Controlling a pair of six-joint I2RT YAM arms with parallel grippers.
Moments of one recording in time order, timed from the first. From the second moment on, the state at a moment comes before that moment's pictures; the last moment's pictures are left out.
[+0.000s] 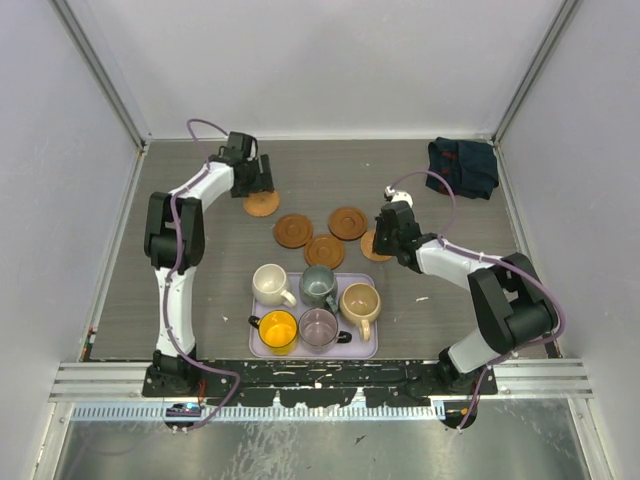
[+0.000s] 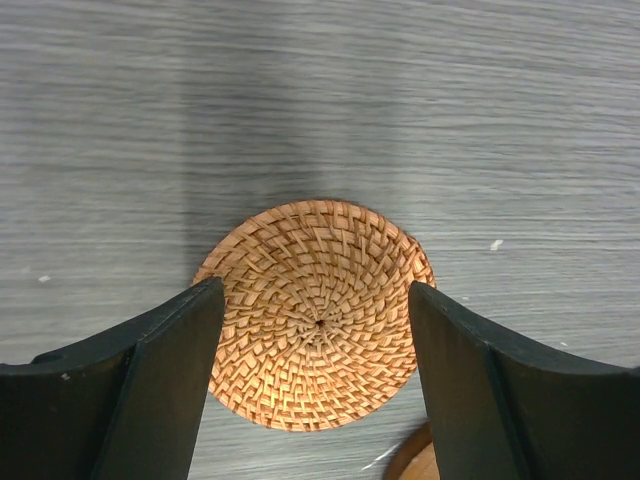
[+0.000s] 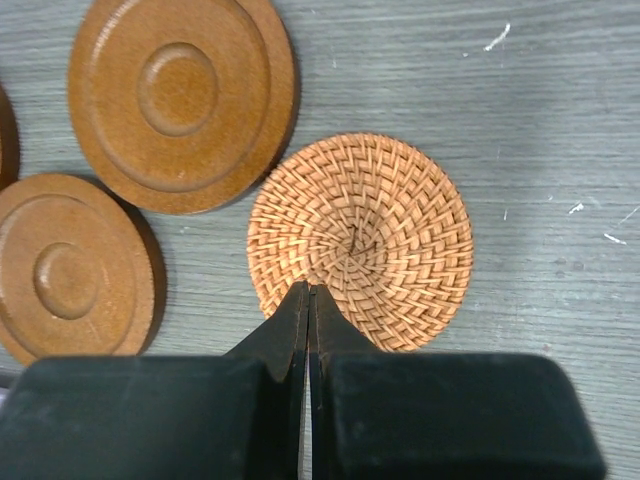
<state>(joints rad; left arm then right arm) -0.22 2.26 1.81 -0.46 0.02 -0.37 0.42 1.52 0.75 0.02 0.12 0.43</state>
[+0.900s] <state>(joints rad) -0.08 2.01 1.43 -0.35 0.00 -0.39 0.26 1.91 1.16 -0.11 0.22 0.45</state>
